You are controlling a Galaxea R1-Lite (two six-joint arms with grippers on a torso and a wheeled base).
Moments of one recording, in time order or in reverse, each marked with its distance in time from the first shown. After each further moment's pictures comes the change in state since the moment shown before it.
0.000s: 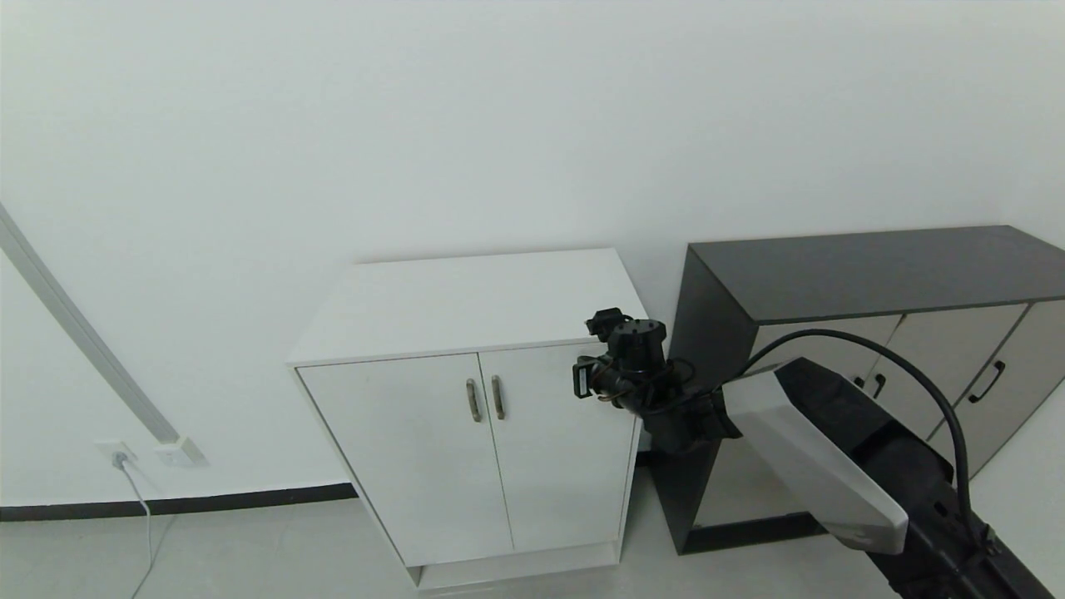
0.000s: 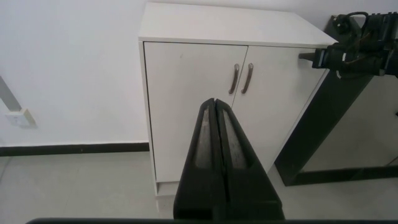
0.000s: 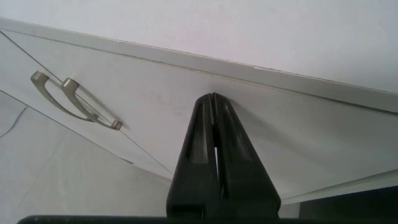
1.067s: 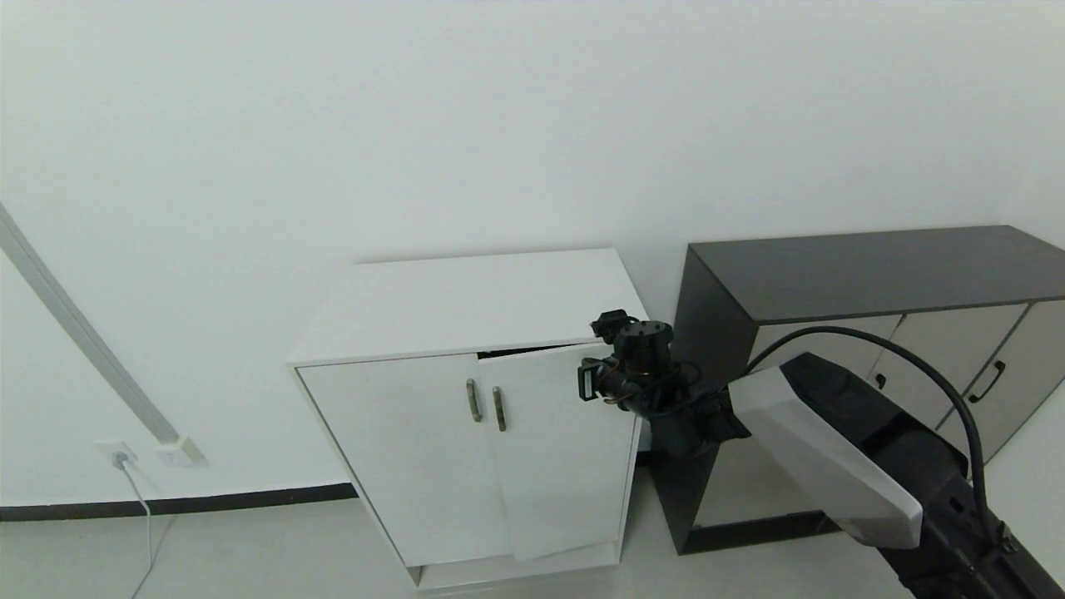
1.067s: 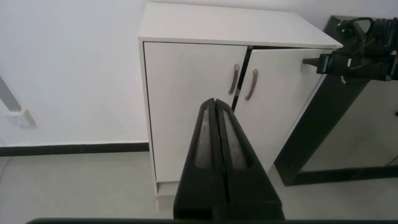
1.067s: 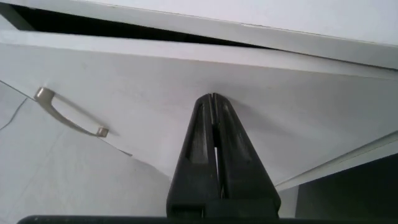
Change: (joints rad) left arm 0.000 0.000 0.000 0.000 0.000 0.000; right arm -0.009 -0.031 0.078 -0.041 0.007 -0.003
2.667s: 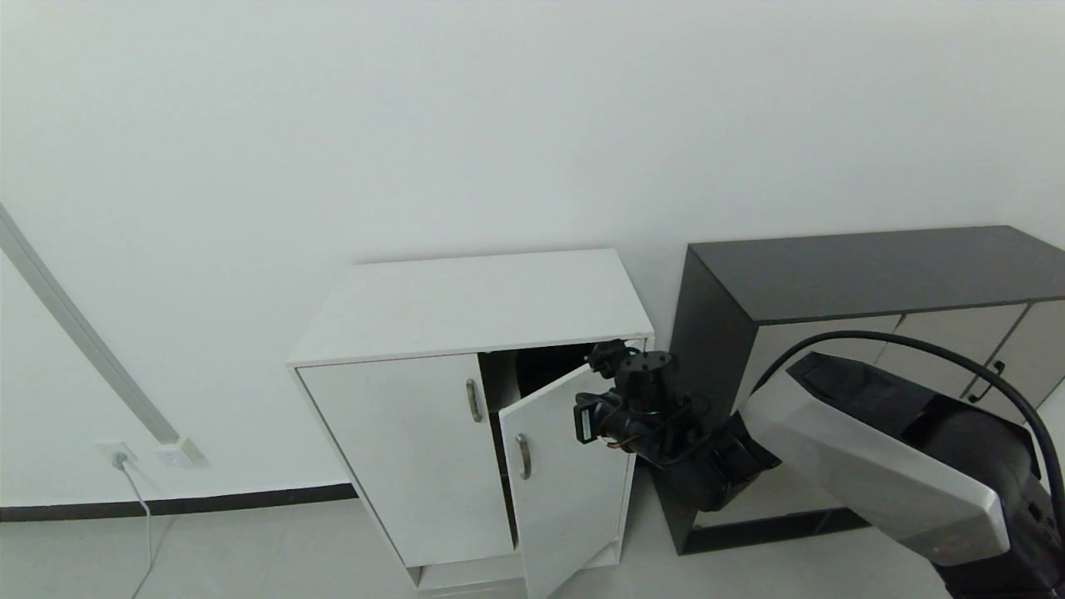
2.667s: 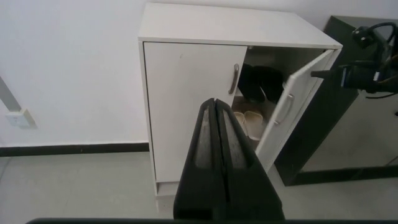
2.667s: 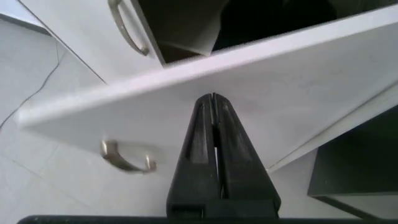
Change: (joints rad) left arm 0.000 0.000 0.000 0.000 -0.001 0.001; right arm 0.080 -0.169 0.434 -0.206 0.004 0.014
